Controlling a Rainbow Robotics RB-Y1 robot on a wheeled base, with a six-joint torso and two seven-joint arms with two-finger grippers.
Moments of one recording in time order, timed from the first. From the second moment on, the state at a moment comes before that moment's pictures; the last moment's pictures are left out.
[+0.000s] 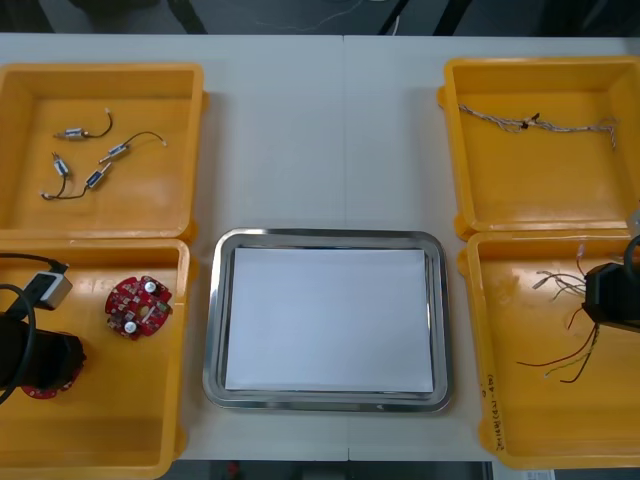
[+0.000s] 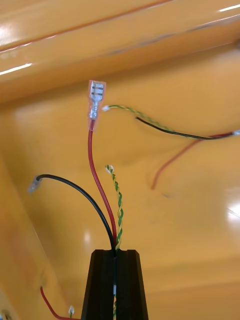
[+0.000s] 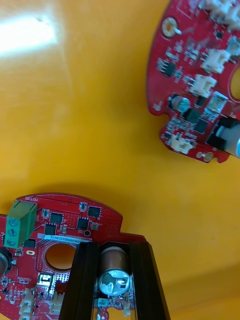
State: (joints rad) right arm -0.03 -0.67 -0.25 -2.28 -0.75 1.84 1.08; left arm 0.24 0.98 -0.01 -2.07 0.93 1.23 -1.40
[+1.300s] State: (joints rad) right arm -0.27 -0.99 -0.26 -2.31 -1.25 1.91 1.08; left arm 0.24 0.99 -0.07 -2.07 0.93 1.18 -1.40
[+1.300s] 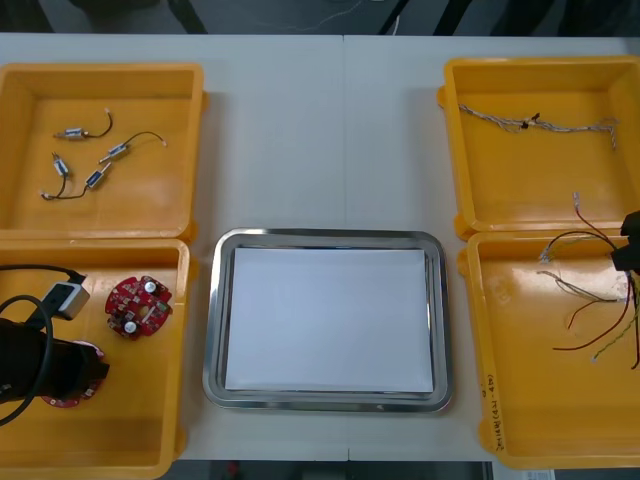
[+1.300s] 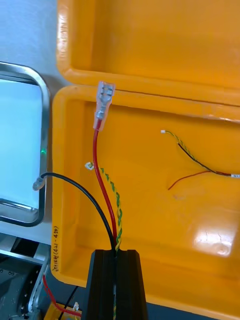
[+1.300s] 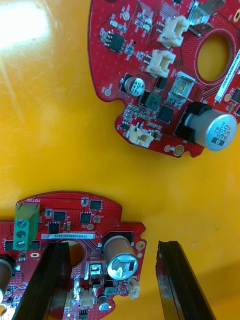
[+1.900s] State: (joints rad) right arm -0.55 -1.02 0.13 -2.33 -1.23 1.91 1.08; left arm 0.23 0.99 0.07 -2.17 0.93 1.42 -1.40
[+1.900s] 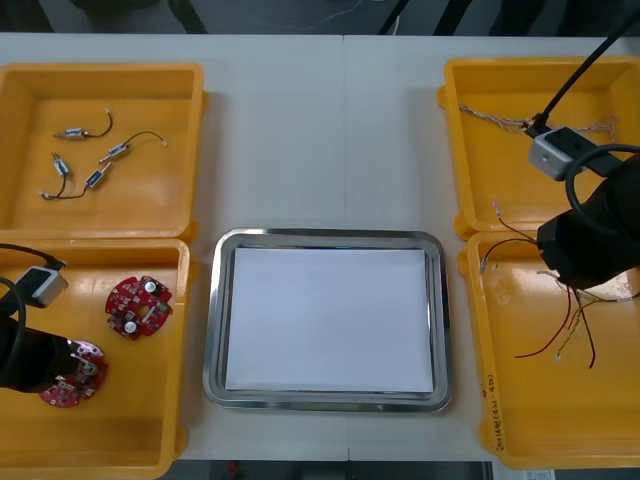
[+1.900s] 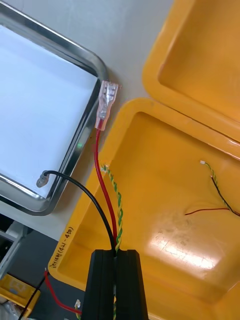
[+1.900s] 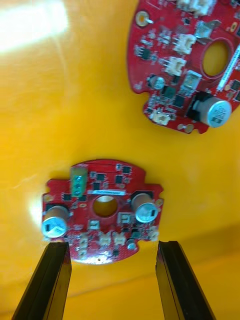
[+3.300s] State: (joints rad) right arm -0.78 -1.00 0.42 -2.34 -1.20 1.90 1.08; left arm 0.04 1.06 -0.04 -2.03 0.95 1.43 -1.40
